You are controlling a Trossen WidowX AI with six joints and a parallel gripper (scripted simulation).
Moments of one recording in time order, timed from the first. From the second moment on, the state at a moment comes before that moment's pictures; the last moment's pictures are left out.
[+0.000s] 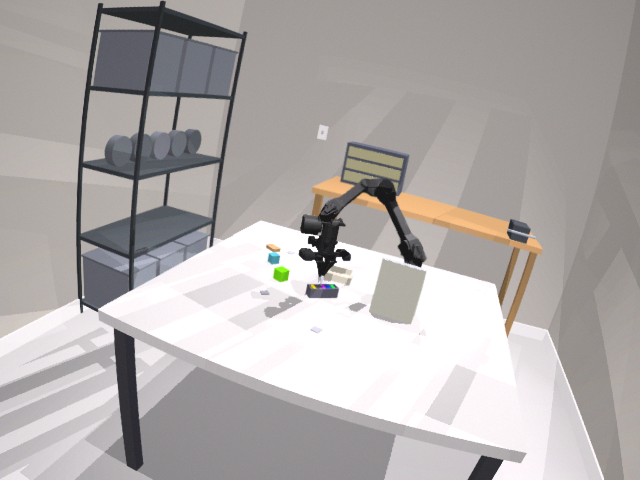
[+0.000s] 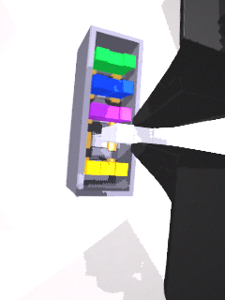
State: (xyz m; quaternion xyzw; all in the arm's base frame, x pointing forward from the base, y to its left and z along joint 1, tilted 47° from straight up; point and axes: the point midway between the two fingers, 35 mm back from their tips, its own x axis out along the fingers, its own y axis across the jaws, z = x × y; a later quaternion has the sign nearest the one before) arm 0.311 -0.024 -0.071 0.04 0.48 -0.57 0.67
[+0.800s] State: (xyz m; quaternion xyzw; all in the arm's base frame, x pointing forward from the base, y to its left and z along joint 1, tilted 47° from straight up) arm 0.326 -0.066 -0.002 0.06 0.48 -0.56 0.67
